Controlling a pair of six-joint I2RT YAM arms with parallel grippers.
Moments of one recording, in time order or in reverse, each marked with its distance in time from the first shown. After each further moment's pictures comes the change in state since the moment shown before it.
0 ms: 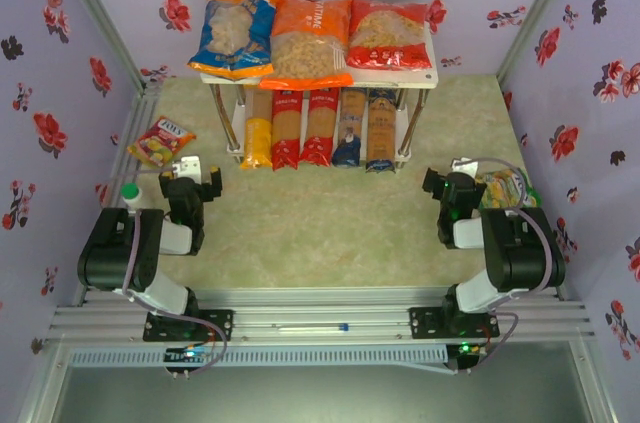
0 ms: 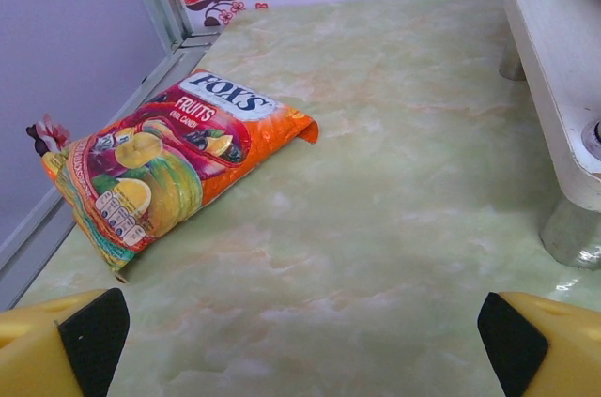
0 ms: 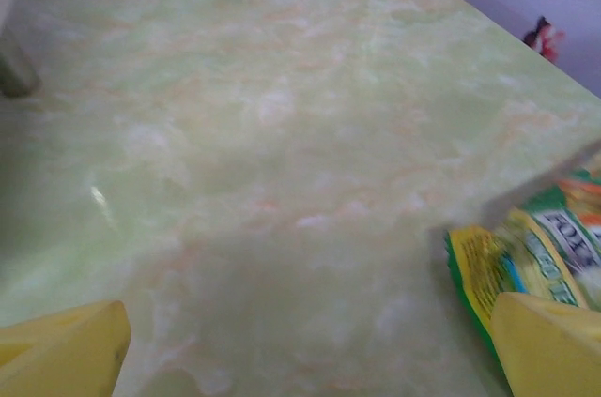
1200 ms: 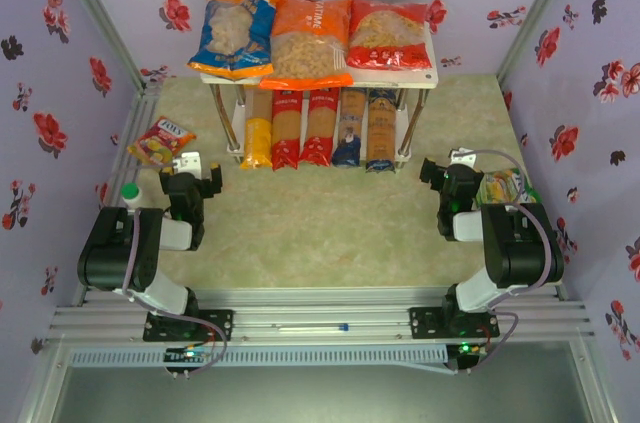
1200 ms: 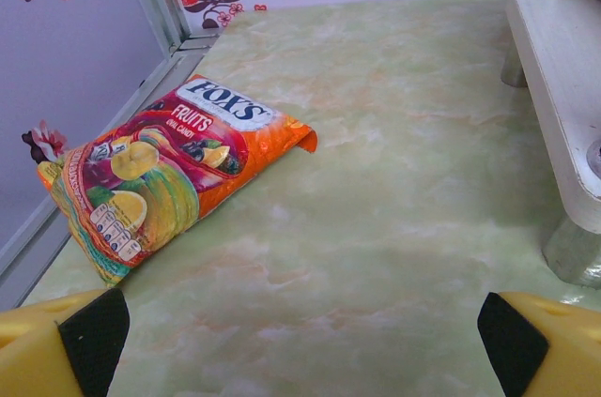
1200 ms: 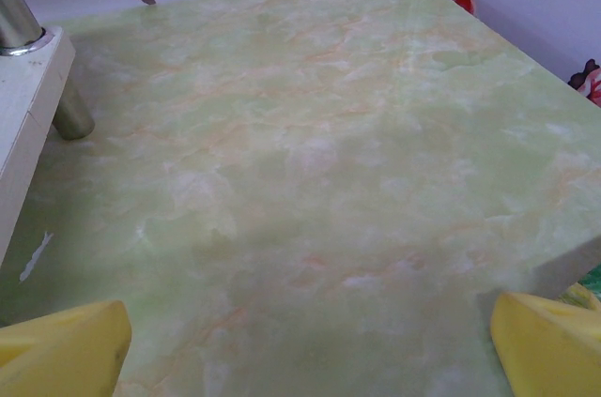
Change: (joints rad) left arm 0.002 0.000 0.041 -0.050 -0.001 -0.001; right arm -0.003 0.013 0.061 -0.010 -0.053 -0.001
